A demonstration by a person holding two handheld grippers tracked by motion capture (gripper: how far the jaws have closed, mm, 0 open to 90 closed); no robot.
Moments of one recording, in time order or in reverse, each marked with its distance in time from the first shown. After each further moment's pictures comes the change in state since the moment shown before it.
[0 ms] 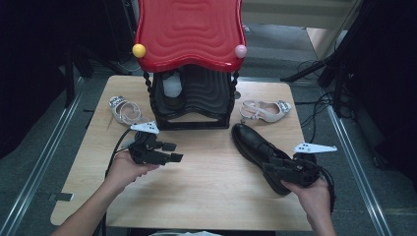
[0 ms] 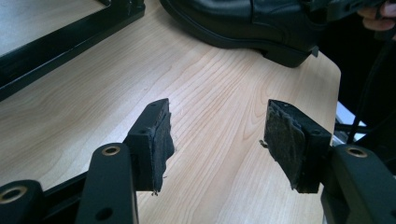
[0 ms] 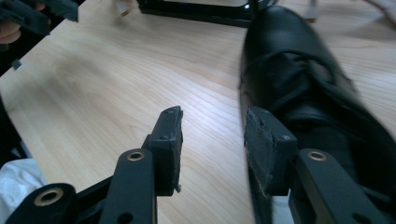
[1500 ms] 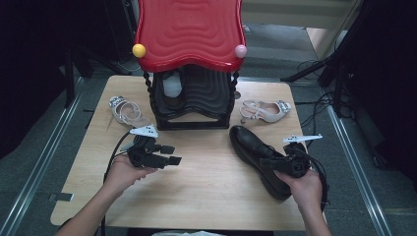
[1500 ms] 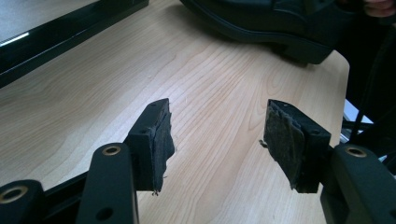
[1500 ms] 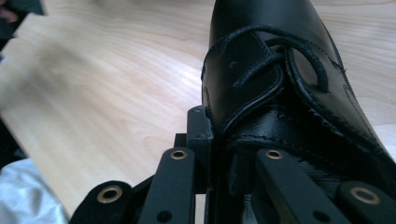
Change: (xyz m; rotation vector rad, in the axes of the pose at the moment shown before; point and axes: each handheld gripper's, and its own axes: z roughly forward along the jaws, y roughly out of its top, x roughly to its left) left arm 0.000 -0.012 0.000 0.011 0.022 -0.010; right arm -0.008 0.017 0.028 0.152 -0.006 0.101
